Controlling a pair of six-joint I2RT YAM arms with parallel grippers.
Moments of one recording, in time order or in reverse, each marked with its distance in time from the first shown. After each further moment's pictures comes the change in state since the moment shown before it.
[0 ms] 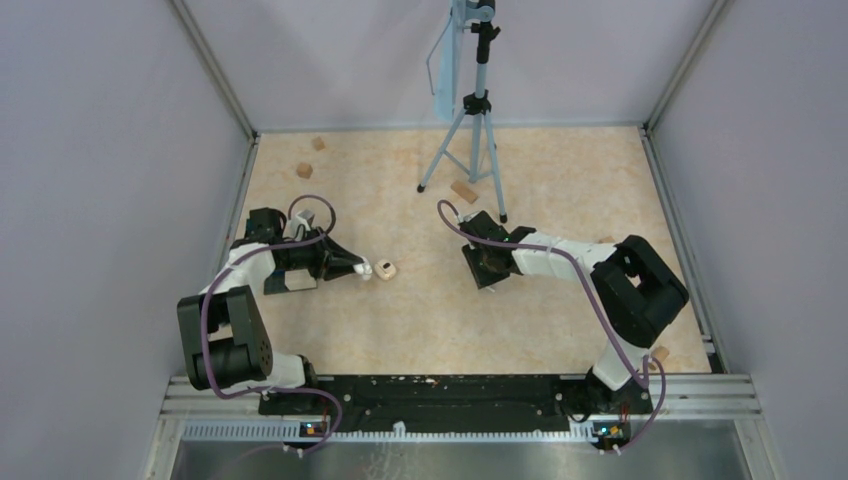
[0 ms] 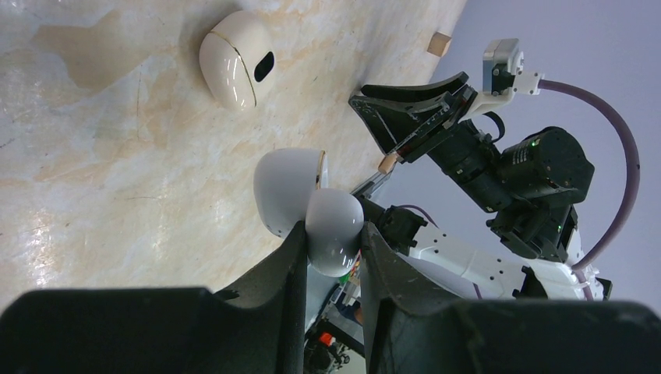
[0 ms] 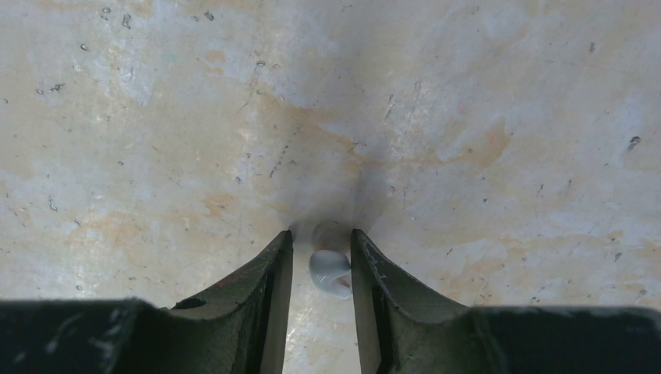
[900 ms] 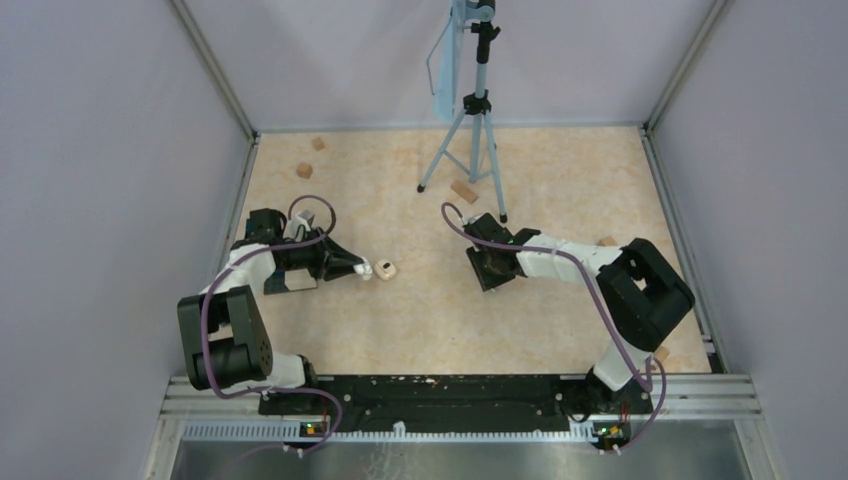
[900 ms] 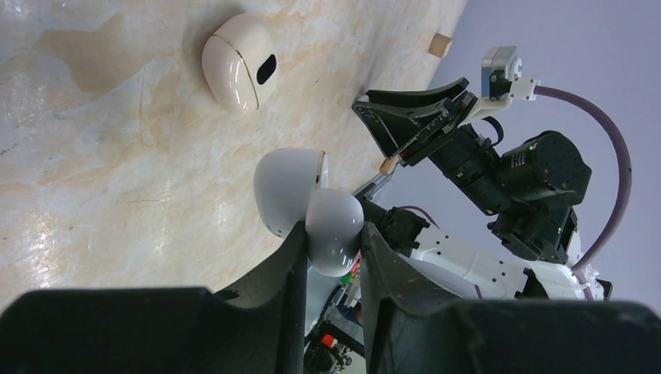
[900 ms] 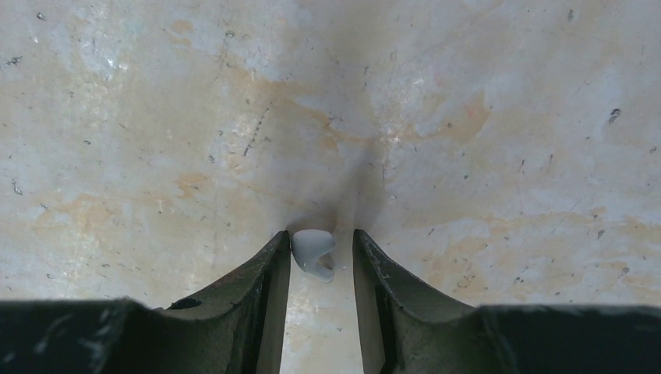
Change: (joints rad) left arm 0.000 0.000 -0.009 0.016 0.000 -0.001; right arm -0.007 -0.032 -0.031 -0.012 0.017 -0.017
